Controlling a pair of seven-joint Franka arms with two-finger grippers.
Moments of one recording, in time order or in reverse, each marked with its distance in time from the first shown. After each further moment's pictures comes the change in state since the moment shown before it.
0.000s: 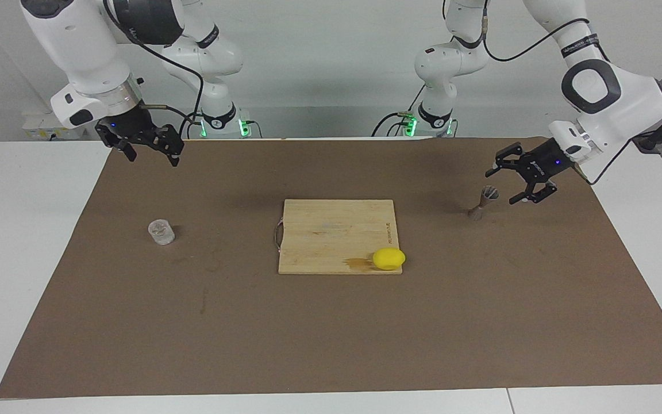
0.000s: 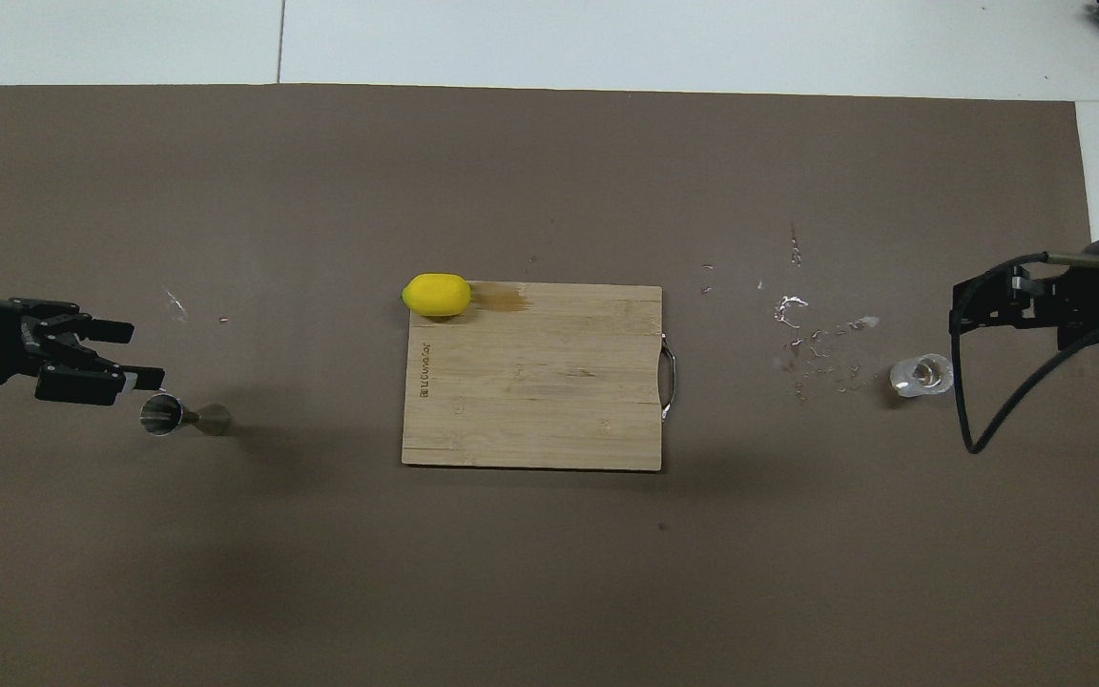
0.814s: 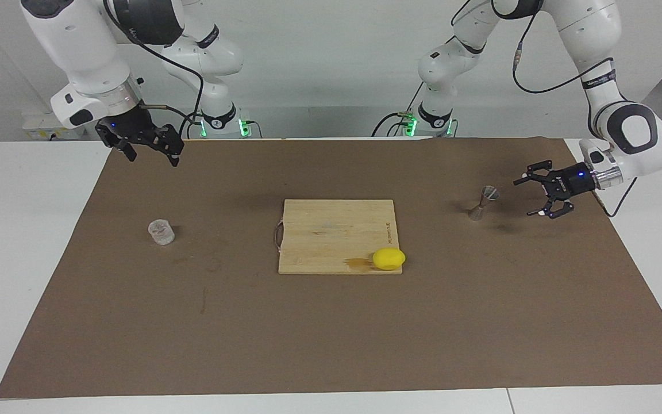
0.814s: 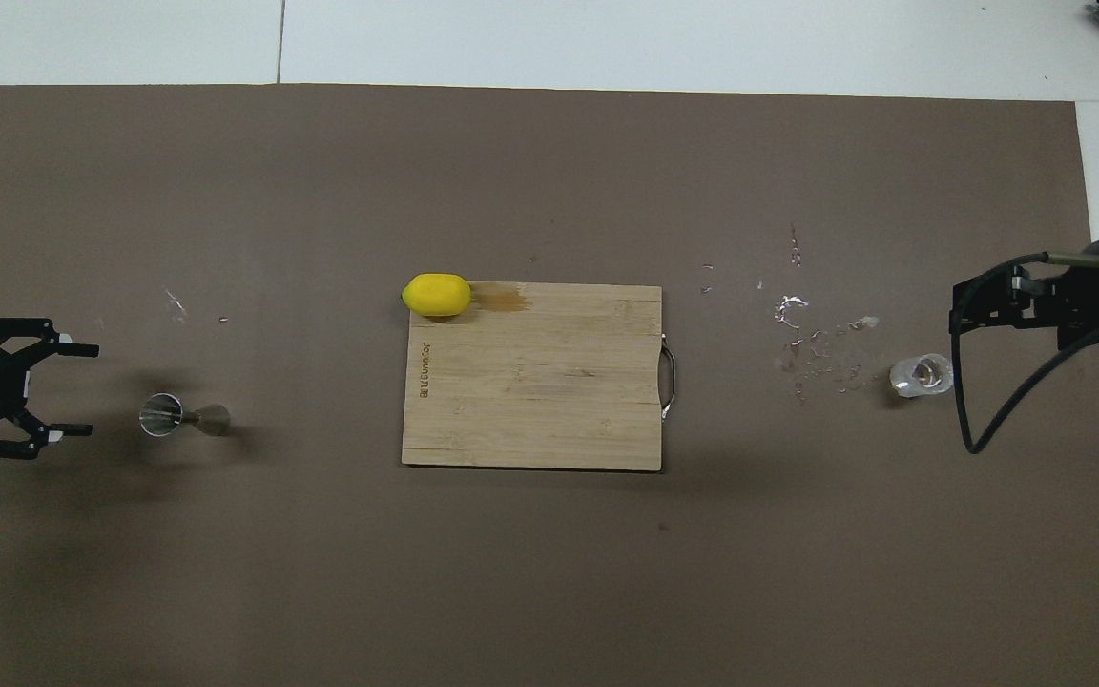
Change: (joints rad) left arm 0.258 0.253 0.000 0.072 -0.096 -0.195 0.997; right arm 0.000 0.000 0.000 0.000 0.000 0.000 0.000
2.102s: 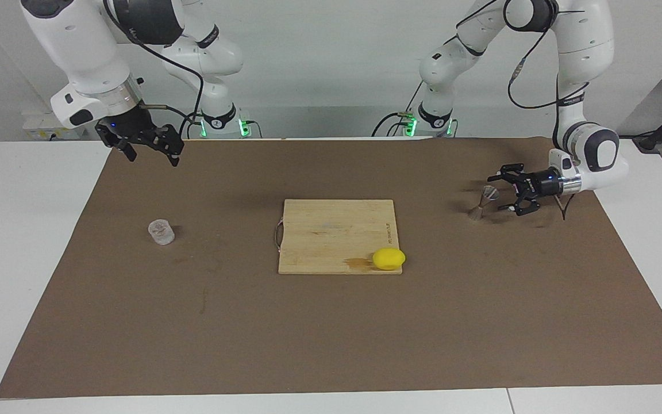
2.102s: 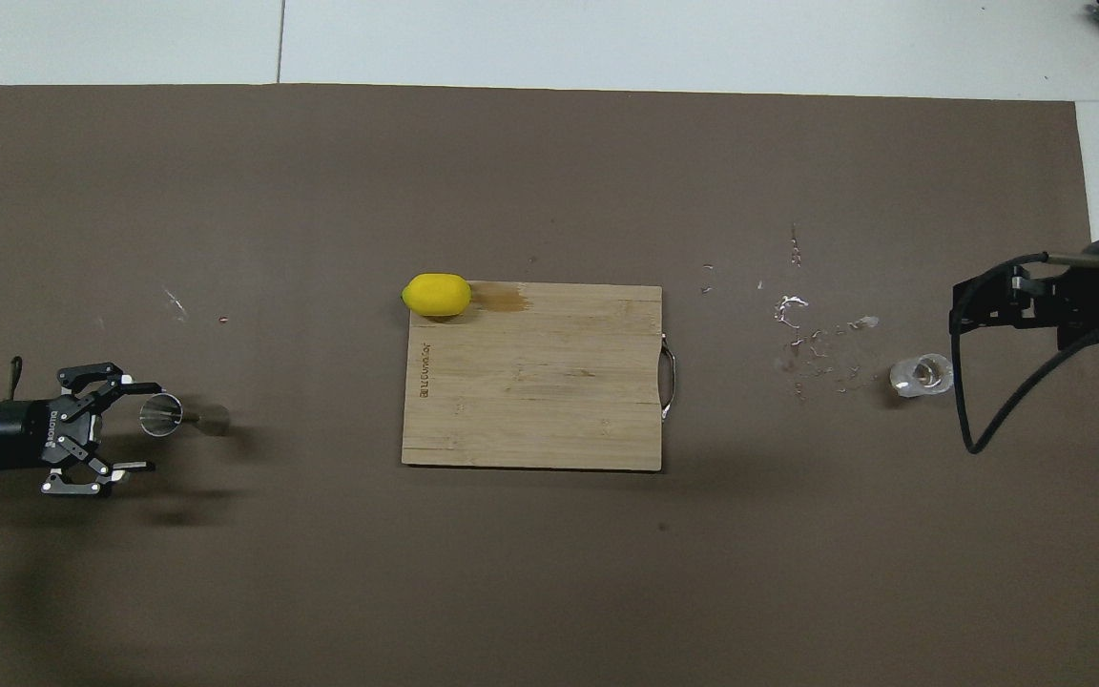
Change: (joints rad) left arm 0.067 0.101 -0.016 -0.172 -0.307 -0.209 0.228; right arm 0.000 0.000 0.000 0.000 0.000 0.000 0.000
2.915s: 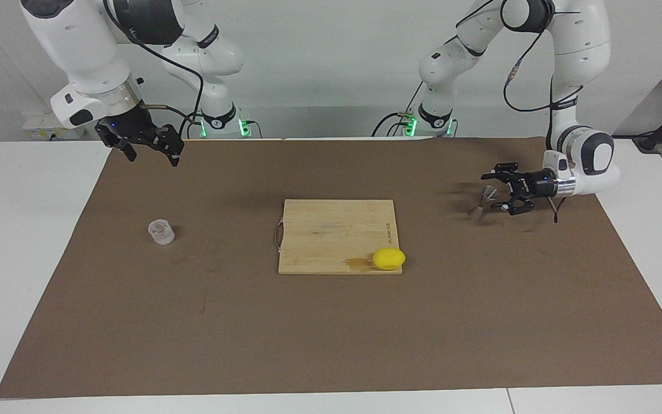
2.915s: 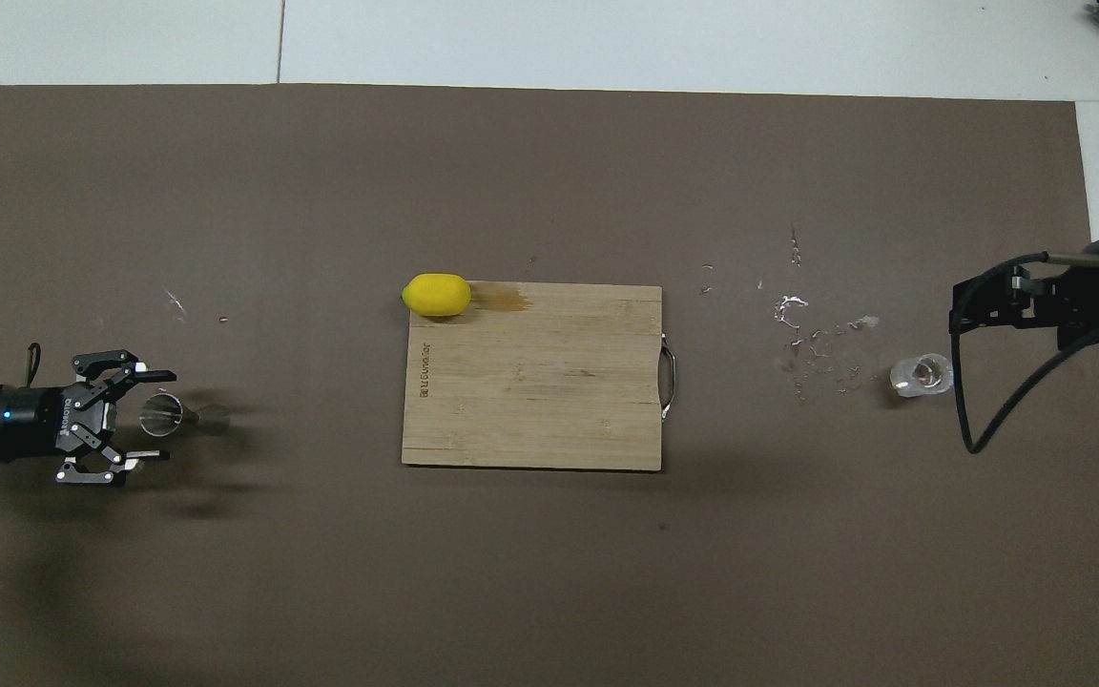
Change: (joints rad) left arm -0.039 0.000 -0.003 -0.001 -0.025 0.004 0.005; right arm 0.000 0.000 0.000 0.000 0.000 0.000 0.000
